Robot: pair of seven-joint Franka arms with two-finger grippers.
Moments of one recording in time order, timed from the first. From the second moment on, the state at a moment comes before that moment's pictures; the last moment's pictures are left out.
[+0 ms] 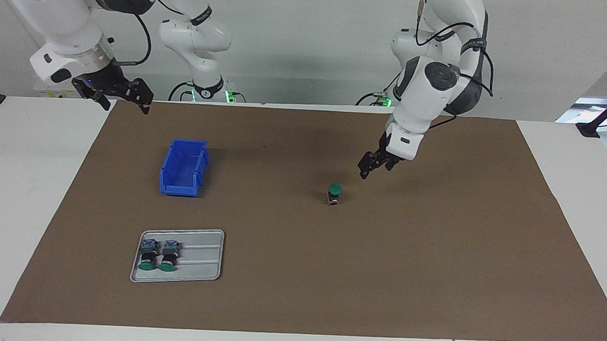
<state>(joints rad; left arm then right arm) -0.43 0.05 -0.08 -1.99 -0.18 2.12 -0.74 -0.02 -0.05 -0.04 -1.63 -0.04 1.42 0.00</state>
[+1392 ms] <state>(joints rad) -0.58 0.34 -0.08 -1.73 -0.09 2.06 -0.83 -0.02 -0.05 -0.04 -1.63 -0.04 1.42 0.00</state>
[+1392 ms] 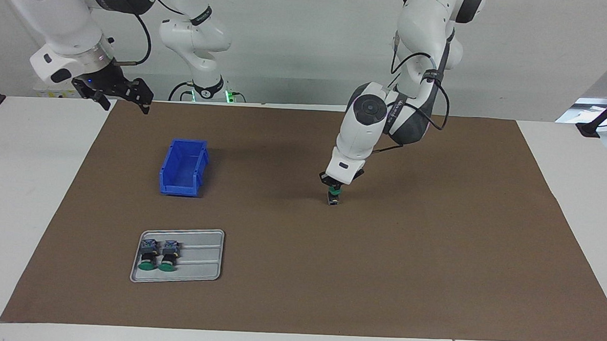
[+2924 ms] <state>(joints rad) -0.57 0.26 -0.06 -1.77 -0.09 2.06 -0.83 -0.02 -0.05 -0.04 -1.63 -0.04 1.42 0.00</state>
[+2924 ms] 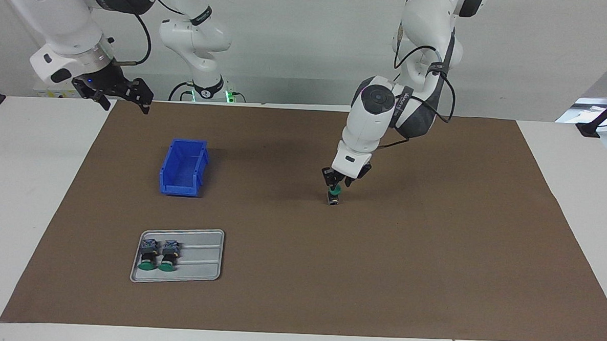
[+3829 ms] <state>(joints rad) -0.20 0.08 -0.05 -1.75 -0.06 1.71 -0.30 -0.02 -0.05 -0.04 -1.63 -0.04 1.42 0.00</state>
